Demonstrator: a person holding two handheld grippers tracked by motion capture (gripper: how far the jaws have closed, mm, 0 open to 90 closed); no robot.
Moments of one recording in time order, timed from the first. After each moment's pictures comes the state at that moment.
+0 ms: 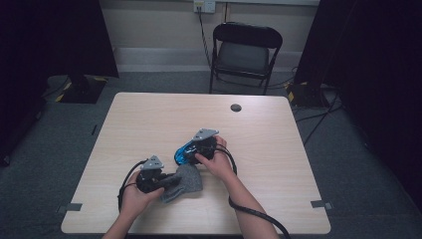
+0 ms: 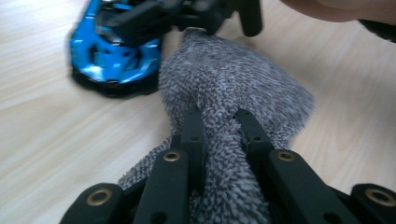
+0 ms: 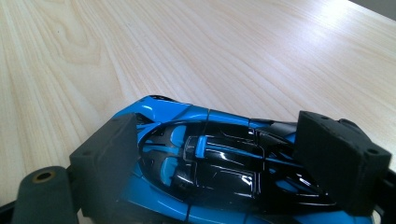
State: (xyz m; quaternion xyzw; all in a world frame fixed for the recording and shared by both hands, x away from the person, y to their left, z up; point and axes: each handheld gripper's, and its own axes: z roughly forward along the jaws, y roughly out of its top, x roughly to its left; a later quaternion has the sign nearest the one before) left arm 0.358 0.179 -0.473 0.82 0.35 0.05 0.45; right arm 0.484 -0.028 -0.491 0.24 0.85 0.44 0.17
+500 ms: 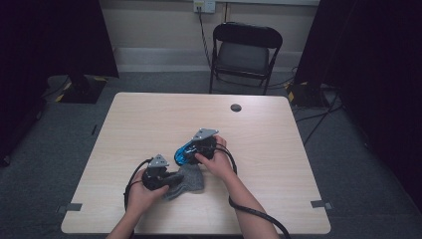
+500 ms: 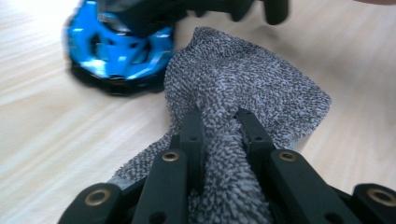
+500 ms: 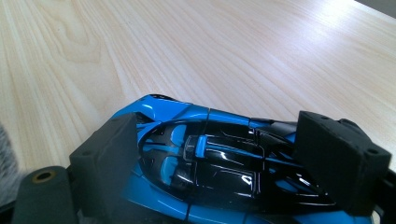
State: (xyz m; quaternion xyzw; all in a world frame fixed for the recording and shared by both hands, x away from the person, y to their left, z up) left arm 0.375 0.177 -0.485 0.82 0.38 0.07 0.42; right arm 0.484 -0.027 -0.490 0.24 0.85 0.43 0.16
